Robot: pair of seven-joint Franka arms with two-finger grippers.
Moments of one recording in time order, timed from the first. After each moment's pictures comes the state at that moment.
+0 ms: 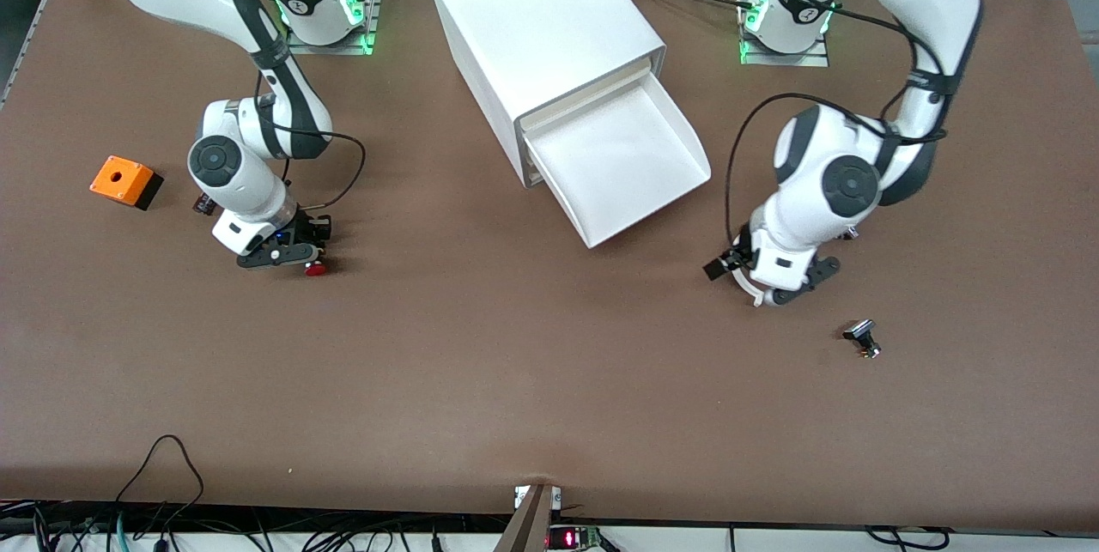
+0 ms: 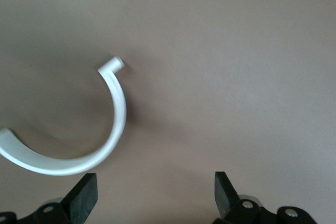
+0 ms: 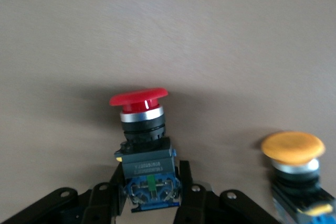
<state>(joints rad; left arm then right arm) -0.17 0.42 -0.17 -1.93 -0.06 2.35 -0.86 0.25 0.41 -0.15 -2.25 -0.04 2.67 -0.02</state>
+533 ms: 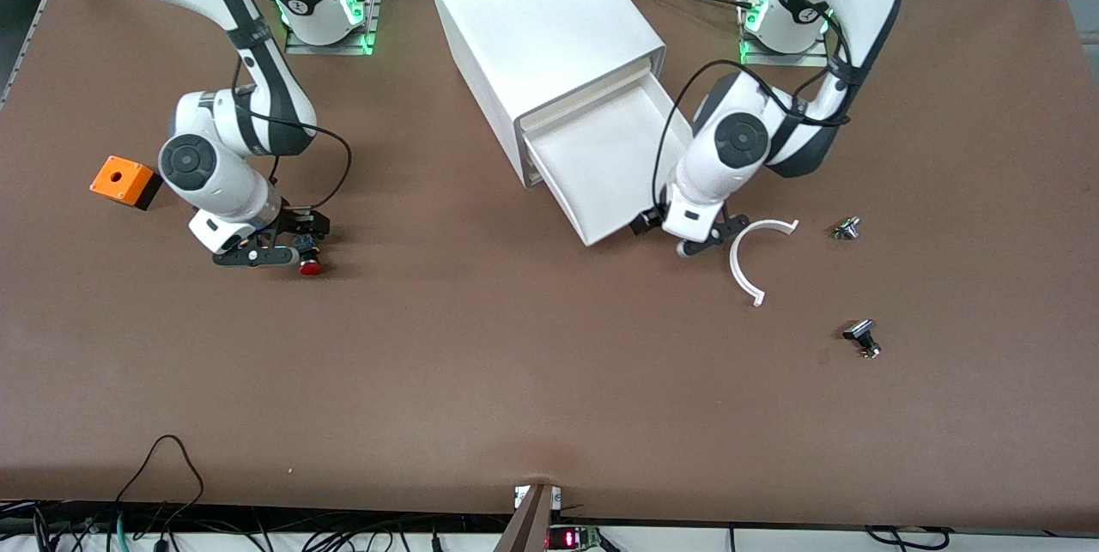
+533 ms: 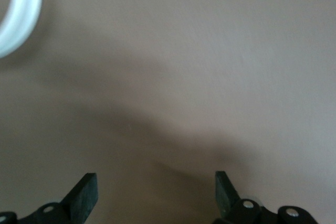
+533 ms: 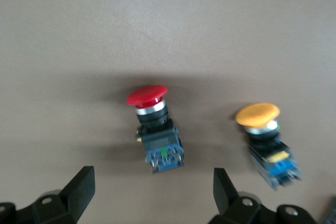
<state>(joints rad) -0.25 0.40 -0.32 -2.05 -0.06 2.43 -0.97 0.25 0.32 -0.13 -2.11 -0.04 2.34 0.10</state>
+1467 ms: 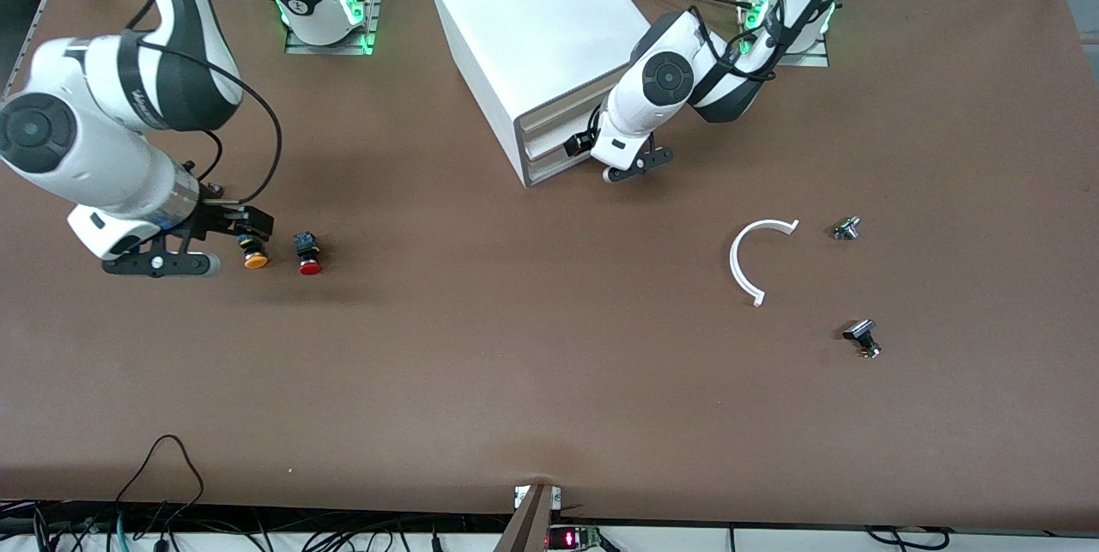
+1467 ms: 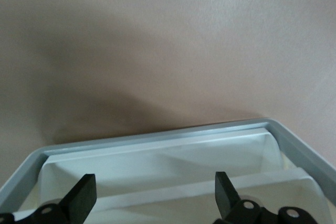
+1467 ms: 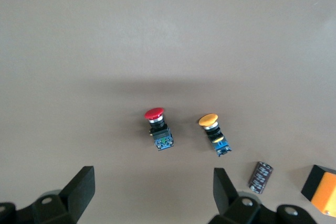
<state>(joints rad) -0.25 0.36 -0.54 -2.15 -0.25 2.43 -1.02 0.24 0.23 -0.14 -1.71 -0.04 1.90 0.12</state>
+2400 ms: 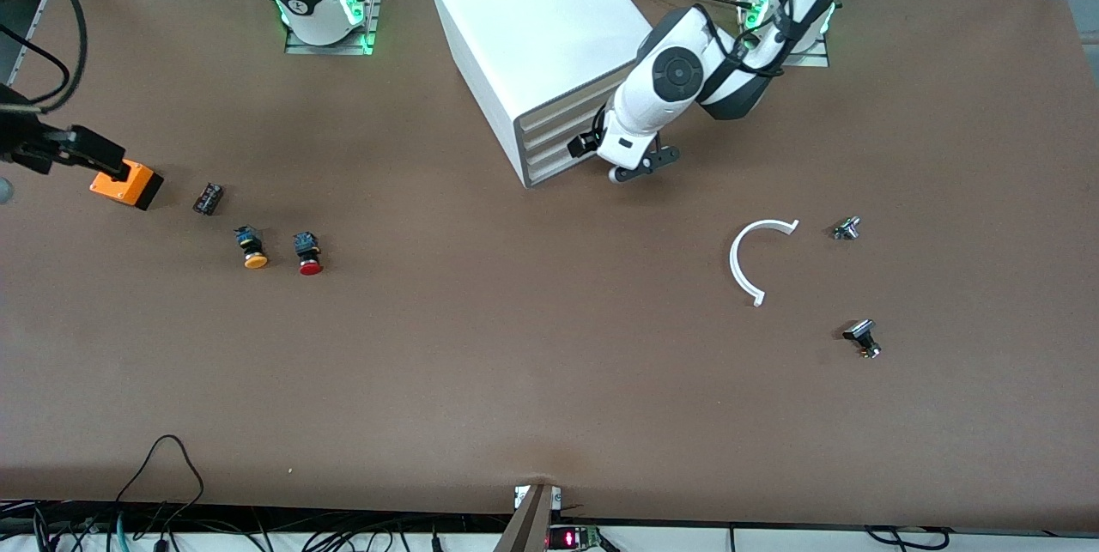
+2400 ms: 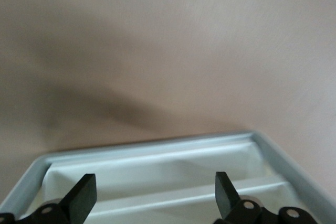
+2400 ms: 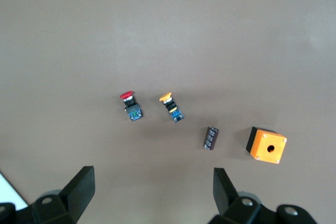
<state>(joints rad) -0.18 0.31 -0.56 -2.16 -0.25 2.46 -1.02 0.11 0.12 -0.14 -1.43 -0.04 1.53 0.05</state>
